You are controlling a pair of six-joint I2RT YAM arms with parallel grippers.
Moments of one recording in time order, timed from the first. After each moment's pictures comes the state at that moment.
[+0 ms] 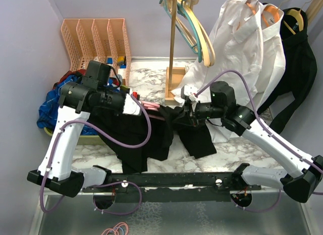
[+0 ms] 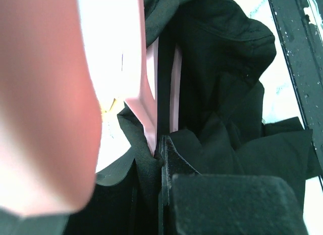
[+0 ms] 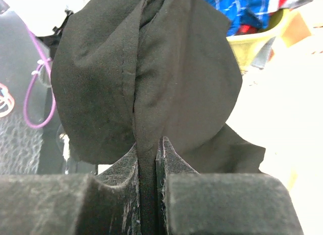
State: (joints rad) left arm -0.35 1.25 1.72 -1.43 0.89 1.36; right arm 0.71 1.15 1.12 -0.36 -0.72 -0.25
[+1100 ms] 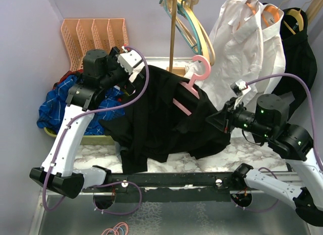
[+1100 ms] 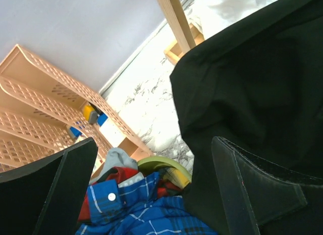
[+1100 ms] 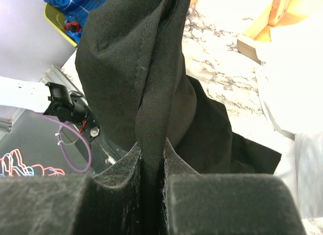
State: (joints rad) left arm -0.32 1.24 1.57 -0.67 0.32 0.48; right arm 0.71 0.81 1.31 -0.83 -0.18 0.31
